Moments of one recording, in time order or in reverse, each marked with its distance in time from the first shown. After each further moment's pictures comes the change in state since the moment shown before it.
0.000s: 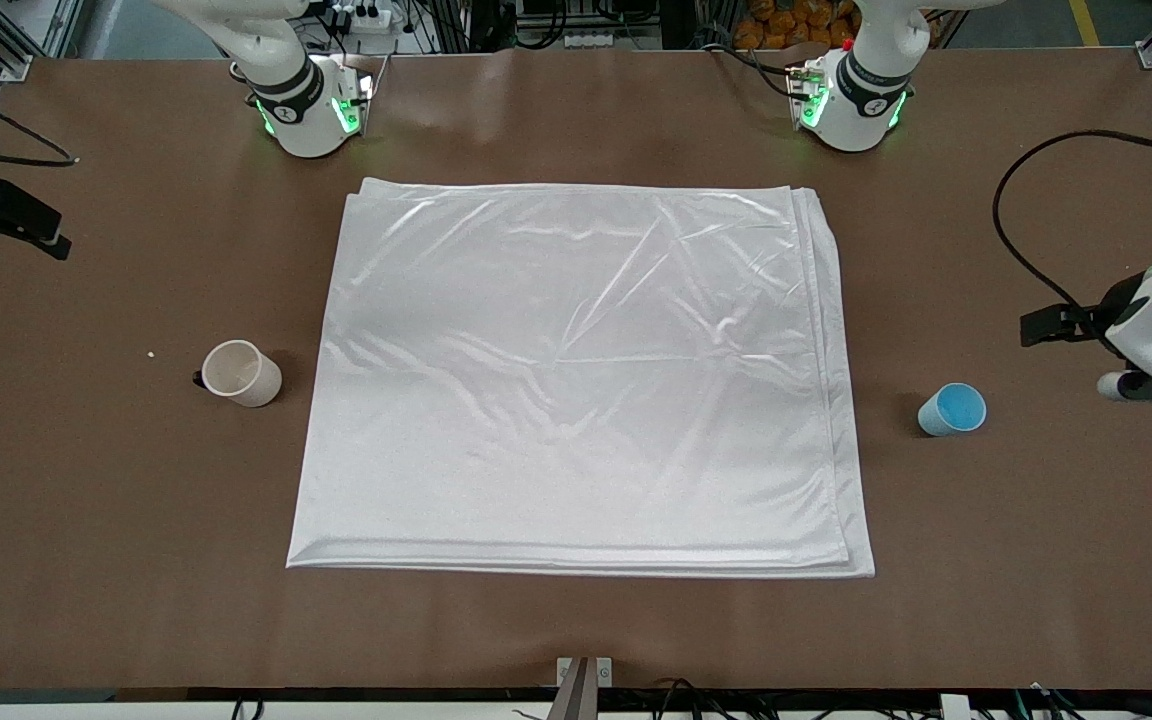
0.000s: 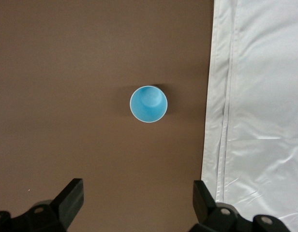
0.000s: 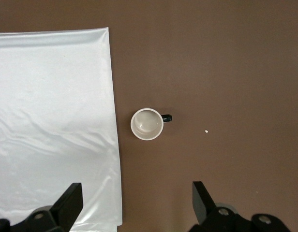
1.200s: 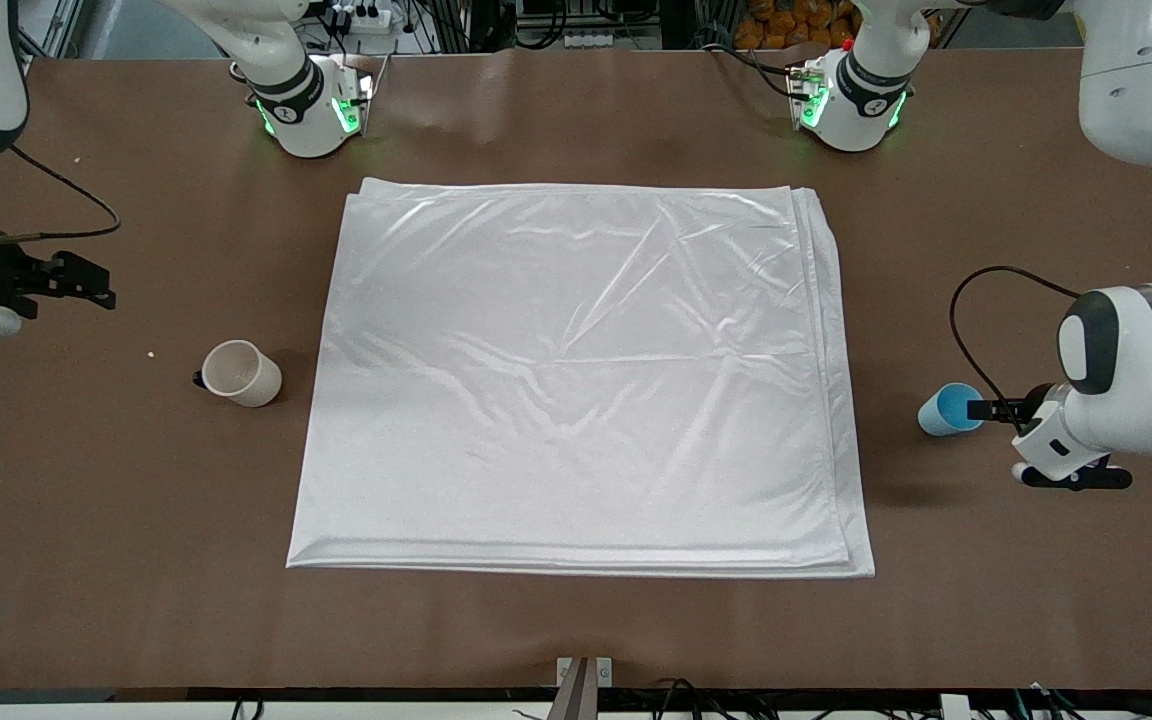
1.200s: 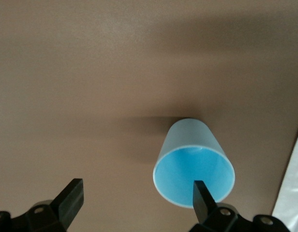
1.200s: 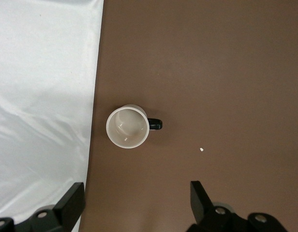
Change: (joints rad) left arm 0.066 0.360 0.001 0.002 0.051 0.269 0.006; right arm -0.074 0.015 -0.012 -0.324 -0.001 0.296 -0.306
